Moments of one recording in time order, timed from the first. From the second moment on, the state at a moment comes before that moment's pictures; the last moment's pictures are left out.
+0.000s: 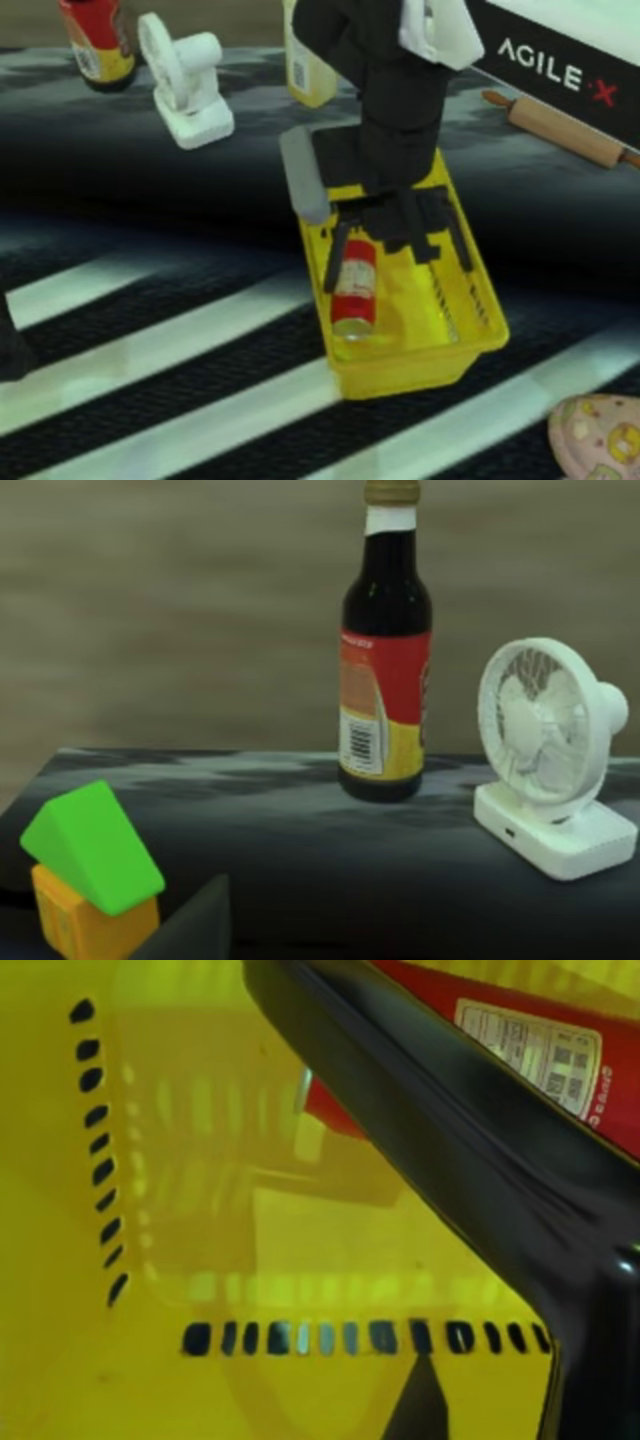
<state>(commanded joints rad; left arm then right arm) 0.02 0.00 0.00 0.00 0.00 0.00 0.66 2.25 2.10 -1.41 0.00 -1.07</state>
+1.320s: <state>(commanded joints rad) 0.02 0.00 0.00 0.00 0.00 0.00 0.65 2.25 2.19 -1.52 0.00 -1.09</state>
